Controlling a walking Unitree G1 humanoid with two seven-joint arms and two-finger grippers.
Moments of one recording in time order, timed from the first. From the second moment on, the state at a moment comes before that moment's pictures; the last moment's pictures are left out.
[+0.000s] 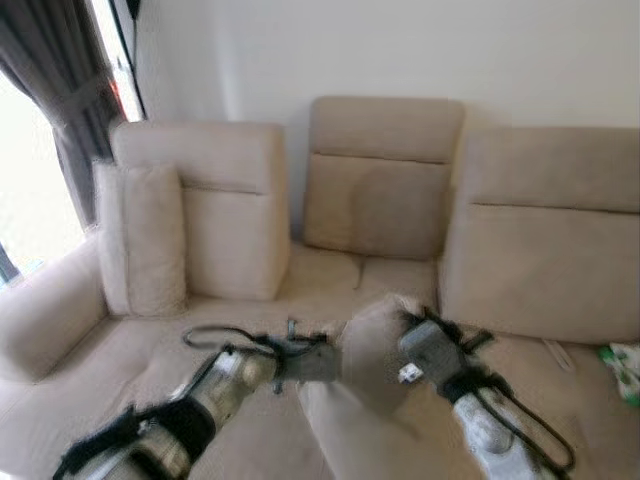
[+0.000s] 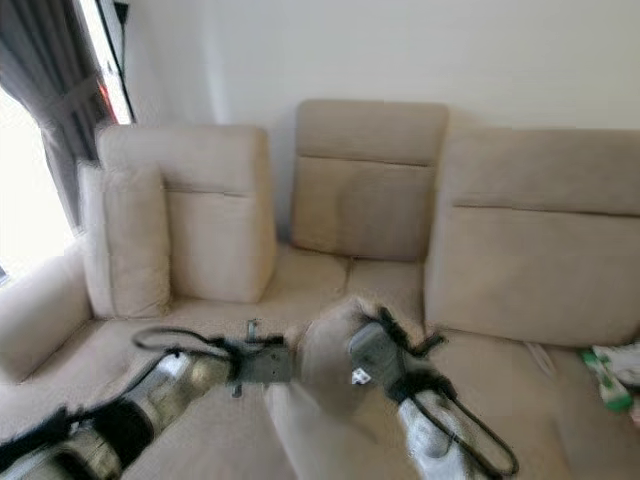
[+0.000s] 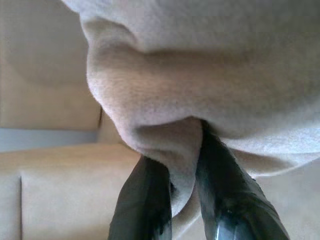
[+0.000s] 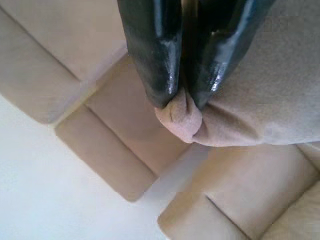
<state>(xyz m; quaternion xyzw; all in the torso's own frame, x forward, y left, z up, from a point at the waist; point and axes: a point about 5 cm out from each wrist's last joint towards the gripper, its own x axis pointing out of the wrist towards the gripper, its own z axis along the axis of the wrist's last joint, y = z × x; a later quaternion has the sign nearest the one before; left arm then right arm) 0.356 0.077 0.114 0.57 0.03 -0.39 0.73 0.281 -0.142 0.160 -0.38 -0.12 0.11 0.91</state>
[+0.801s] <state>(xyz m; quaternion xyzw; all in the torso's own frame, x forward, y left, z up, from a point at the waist) 0.352 -0.005 0.173 0.52 -0.14 -0.41 0.74 0.281 -0.225 0.191 -0.24 -0.11 -0.18 0.95</state>
